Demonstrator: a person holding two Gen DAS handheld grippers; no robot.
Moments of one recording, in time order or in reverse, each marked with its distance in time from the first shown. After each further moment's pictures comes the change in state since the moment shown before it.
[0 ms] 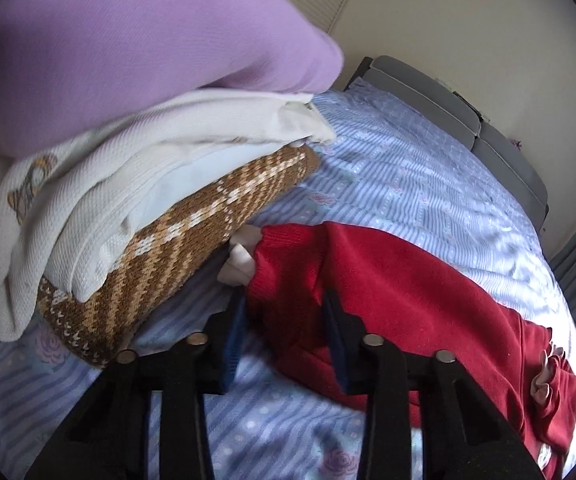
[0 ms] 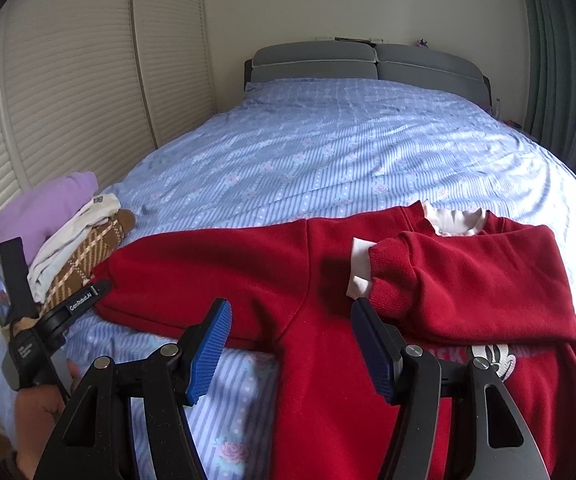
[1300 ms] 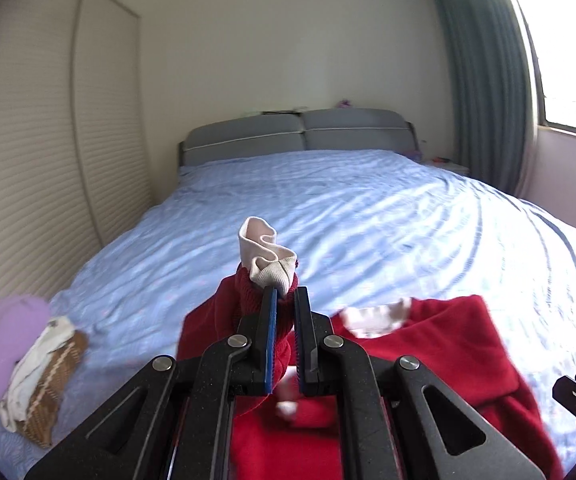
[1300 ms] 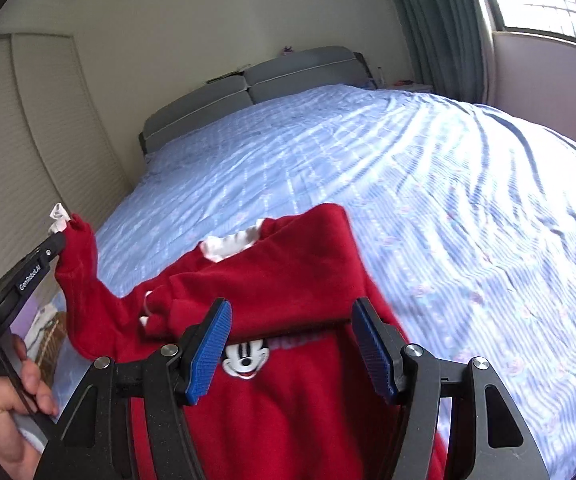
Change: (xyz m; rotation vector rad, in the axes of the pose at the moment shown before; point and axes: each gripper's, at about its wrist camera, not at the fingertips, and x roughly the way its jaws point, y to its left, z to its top) left arm -0.148 -0.320 -0.063 0.684 -0.244 -0.237; right arm -0.108 -0.243 -0.031 0.409 -0.108 -0.145
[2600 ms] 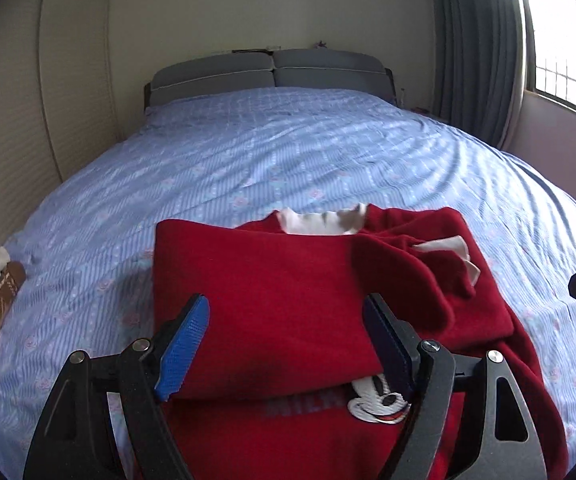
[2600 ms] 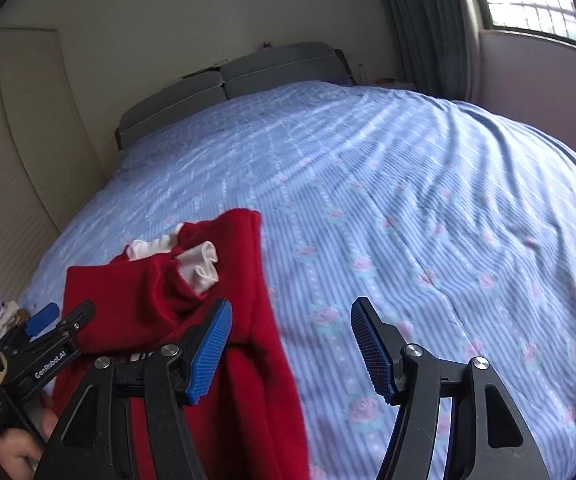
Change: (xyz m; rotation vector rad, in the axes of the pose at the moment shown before) left arm 0.053 -0.032 -0.063 -0.041 0.198 -0.093; right arm 0.038 -0.071 0.020 -0.062 0.010 -0.050
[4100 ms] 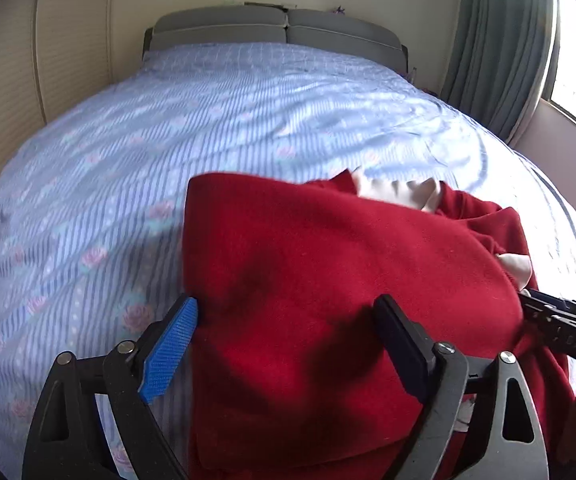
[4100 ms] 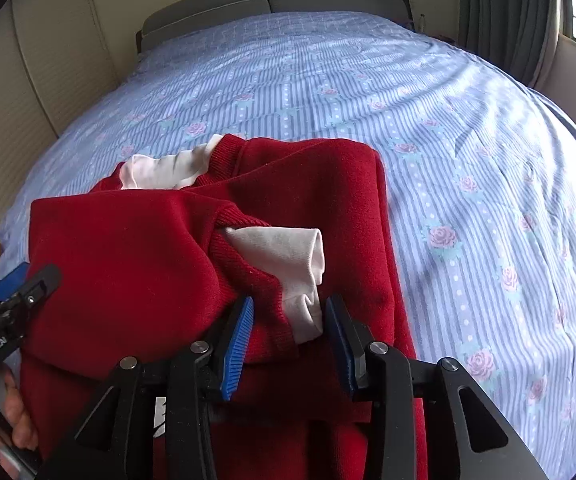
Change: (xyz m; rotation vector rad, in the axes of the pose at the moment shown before) left arm 0.069 0.065 -0.011 -0.101 0.160 -0.087; right arm 0.122 0.070 -0.005 -0.171 0.295 0.003
